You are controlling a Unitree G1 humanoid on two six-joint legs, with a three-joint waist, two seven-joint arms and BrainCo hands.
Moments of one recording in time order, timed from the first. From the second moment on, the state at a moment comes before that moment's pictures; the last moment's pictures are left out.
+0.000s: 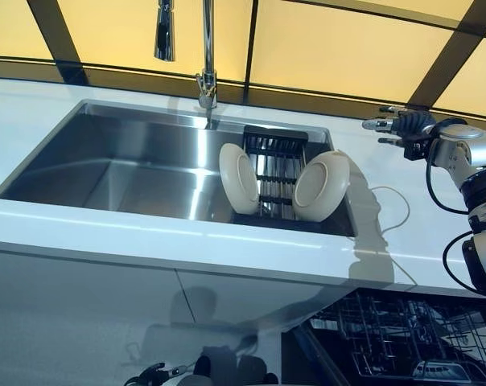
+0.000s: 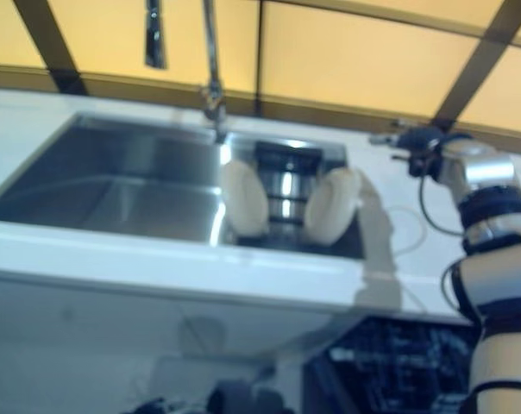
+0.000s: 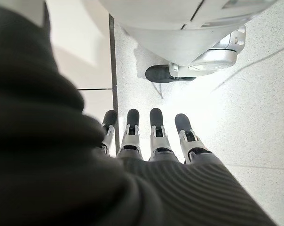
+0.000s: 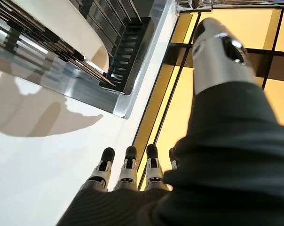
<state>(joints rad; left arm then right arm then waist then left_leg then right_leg) -0.02 0.29 -0.31 1.26 -0.26 -0.03 -0.03 -1.21 -0.84 0.48 0.99 0.63 0.43 0.30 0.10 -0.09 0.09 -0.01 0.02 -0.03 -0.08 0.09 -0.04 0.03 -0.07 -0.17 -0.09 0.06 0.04</state>
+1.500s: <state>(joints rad) -0.02 0.29 -0.31 1.24 -0.26 -0.04 -0.03 -1.10 -0.79 0.44 0.99 0.54 0.47 0.45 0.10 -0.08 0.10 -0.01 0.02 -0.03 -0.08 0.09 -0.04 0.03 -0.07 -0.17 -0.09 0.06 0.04</state>
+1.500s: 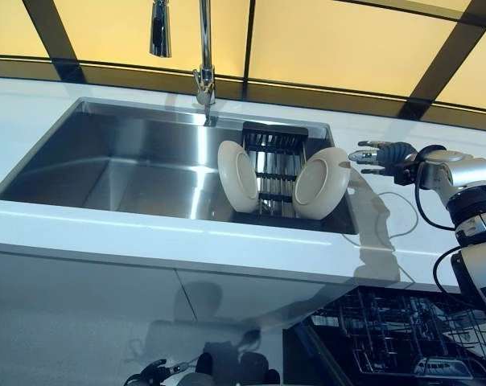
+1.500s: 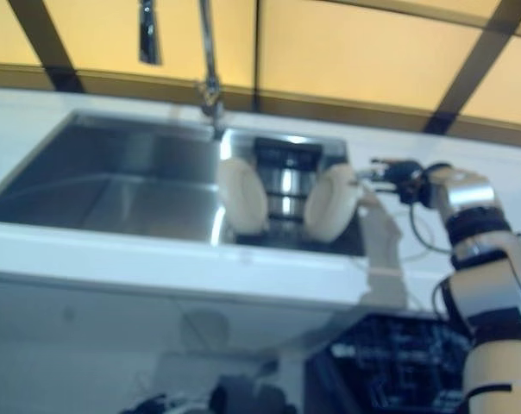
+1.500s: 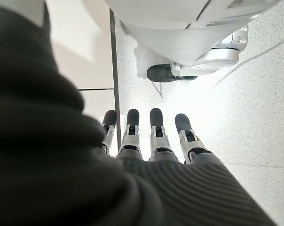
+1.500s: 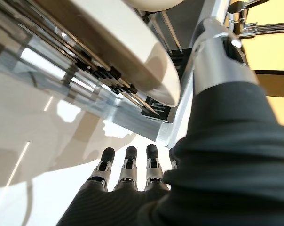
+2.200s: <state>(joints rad) -0.02 0.29 -0.31 1.24 -0.26 -0.04 -0.03 -1.10 -0.76 0.44 0.99 0.52 0.48 0.47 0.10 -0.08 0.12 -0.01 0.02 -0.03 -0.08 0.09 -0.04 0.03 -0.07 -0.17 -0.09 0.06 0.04</state>
